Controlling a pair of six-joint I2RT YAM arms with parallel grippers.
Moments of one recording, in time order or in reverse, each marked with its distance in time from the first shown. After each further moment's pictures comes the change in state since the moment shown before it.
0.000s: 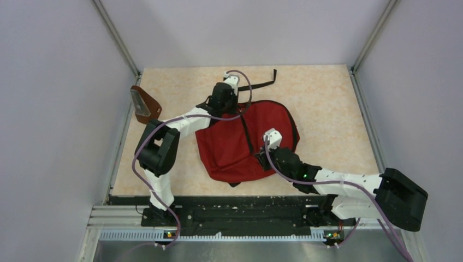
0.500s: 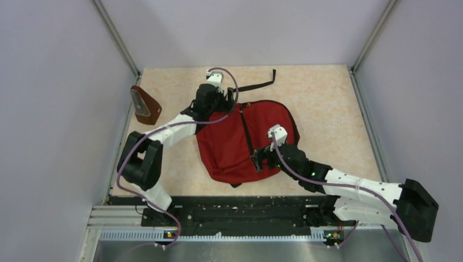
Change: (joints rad) left arm 0.055 -0.155 -0.146 0.108 -0.034 0.000; right arm -0.003 -0.144 0.063 -0.221 0.017 0.006
